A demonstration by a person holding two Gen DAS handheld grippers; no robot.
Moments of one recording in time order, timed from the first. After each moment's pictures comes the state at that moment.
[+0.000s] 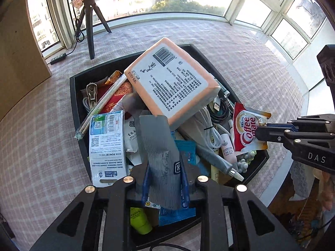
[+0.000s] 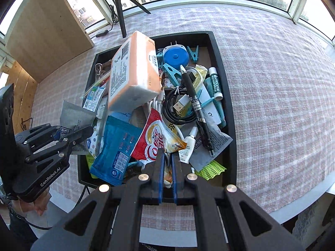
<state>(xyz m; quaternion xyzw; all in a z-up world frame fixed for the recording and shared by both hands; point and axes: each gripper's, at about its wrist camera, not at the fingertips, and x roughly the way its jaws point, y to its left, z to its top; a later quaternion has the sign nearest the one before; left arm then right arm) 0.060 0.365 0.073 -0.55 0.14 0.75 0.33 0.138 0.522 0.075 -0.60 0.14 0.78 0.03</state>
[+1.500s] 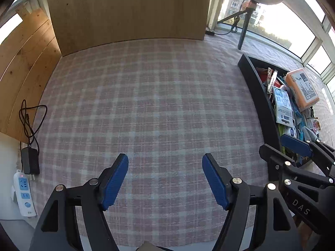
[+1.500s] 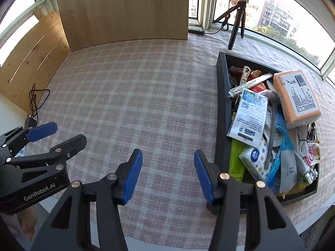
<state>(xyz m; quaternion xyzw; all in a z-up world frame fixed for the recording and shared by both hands) 0.041 0.015 0.056 -0.55 0.06 0.82 0.13 0.111 0.180 0.062 -0.54 0.03 0.84 -0.01</state>
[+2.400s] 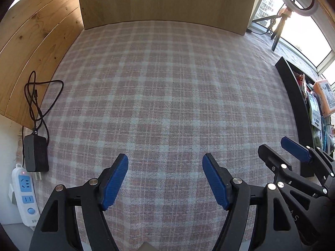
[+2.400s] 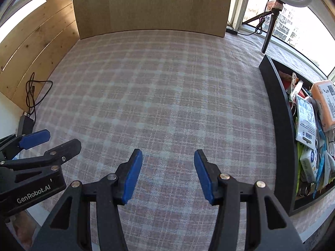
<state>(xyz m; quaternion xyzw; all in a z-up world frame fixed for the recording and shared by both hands) 0.008 -0.085 0.009 -0.58 0.03 0.81 0.09 0.088 0.071 0.019 -0.53 0.01 0.85 0.00</state>
